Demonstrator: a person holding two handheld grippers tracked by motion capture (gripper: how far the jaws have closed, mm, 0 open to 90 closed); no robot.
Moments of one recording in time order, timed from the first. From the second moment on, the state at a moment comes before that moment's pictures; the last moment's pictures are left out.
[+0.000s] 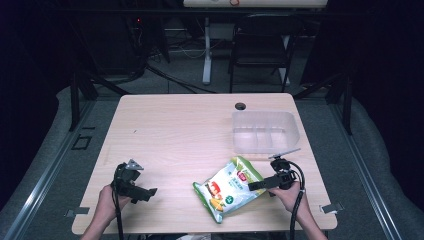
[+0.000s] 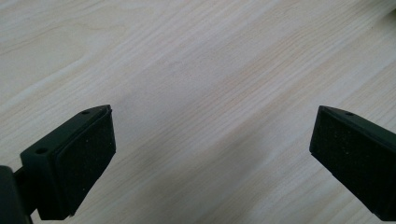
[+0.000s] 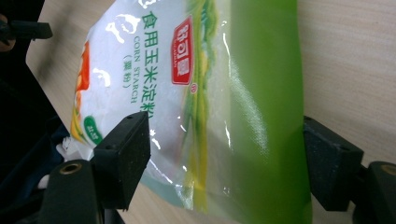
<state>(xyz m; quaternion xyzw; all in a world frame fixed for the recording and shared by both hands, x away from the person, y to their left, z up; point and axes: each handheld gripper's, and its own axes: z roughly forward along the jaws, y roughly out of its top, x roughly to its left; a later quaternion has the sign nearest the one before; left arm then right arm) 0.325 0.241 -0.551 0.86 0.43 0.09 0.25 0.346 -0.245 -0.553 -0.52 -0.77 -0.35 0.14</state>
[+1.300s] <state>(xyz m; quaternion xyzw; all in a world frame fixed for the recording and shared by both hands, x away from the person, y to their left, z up) 0.325 0.240 -0.551 0.86 0.43 0.10 0.25 0.348 -0.237 -0.508 -0.46 -0.78 -0.40 0.10</state>
